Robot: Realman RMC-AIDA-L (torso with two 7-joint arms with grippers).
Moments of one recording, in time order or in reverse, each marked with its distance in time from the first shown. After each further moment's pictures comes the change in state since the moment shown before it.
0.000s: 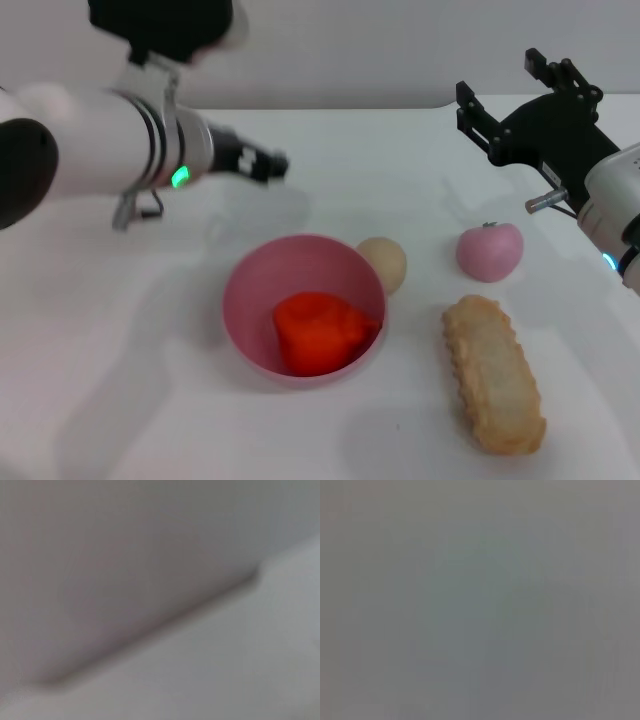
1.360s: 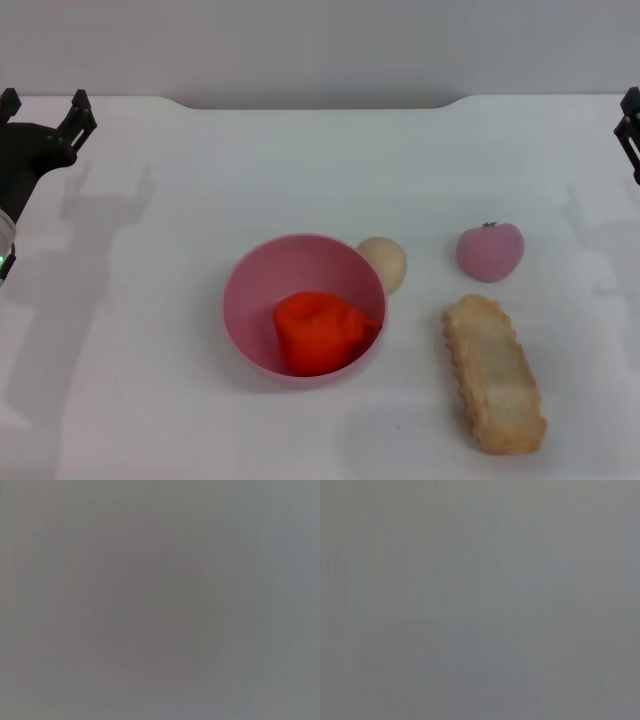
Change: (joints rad) left arm 0.325 -0.006 -0.094 -0.708 0.013 1.577 -0.083; right arm 0.066 0.013 0.043 0.588 0.195 -0.732 0.133
